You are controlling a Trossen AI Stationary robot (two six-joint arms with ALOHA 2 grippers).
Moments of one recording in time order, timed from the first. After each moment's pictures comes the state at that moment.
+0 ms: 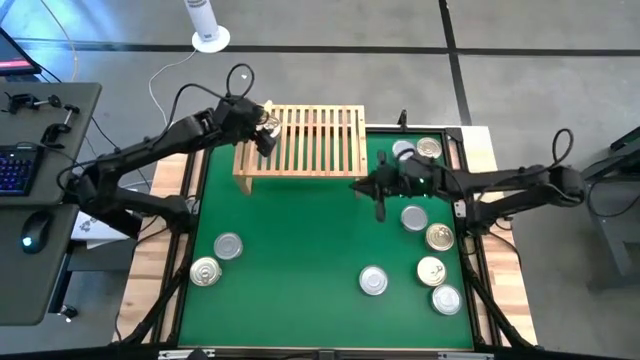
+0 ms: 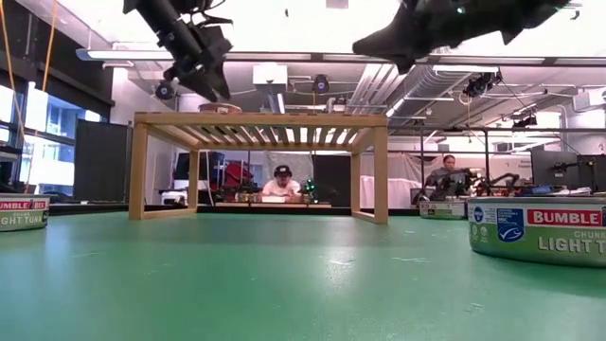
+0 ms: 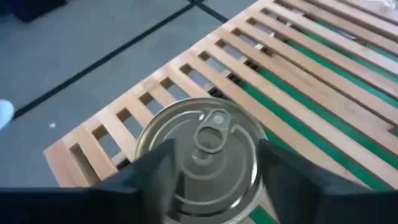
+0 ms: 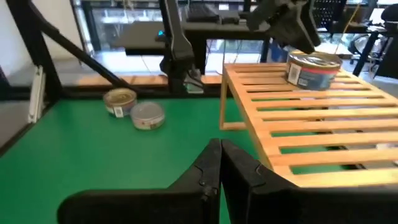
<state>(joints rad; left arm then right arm) 0.60 1.23 1.10 -0.58 -0.23 -0.09 -0.11 1.16 0.67 0.30 -0.03 -0.04</state>
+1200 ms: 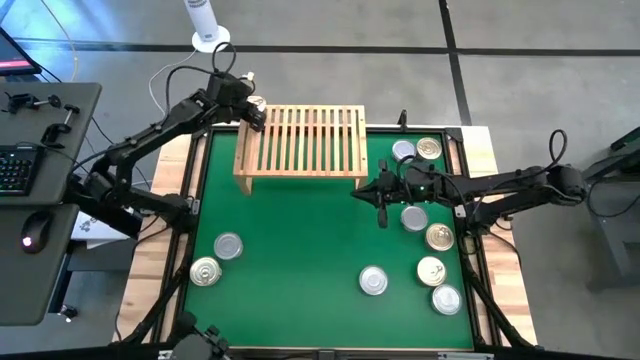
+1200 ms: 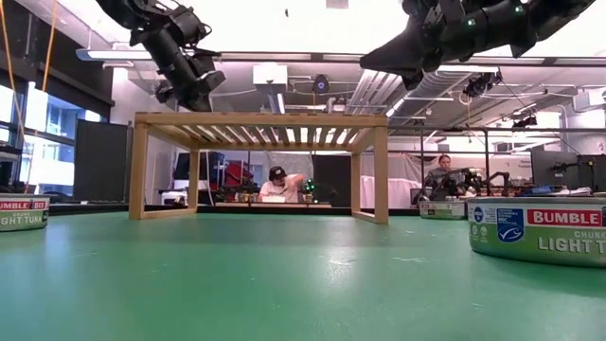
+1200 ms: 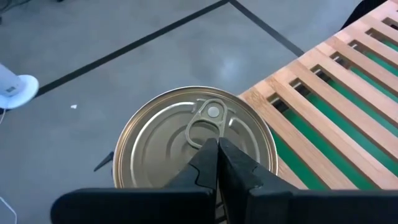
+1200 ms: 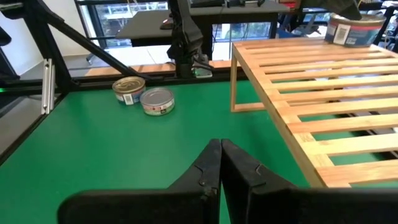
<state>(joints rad) 0.90 1.35 1.10 -0.49 -0.10 0.01 -0.08 1.16 0.61 0.31 -0.03 0.02</state>
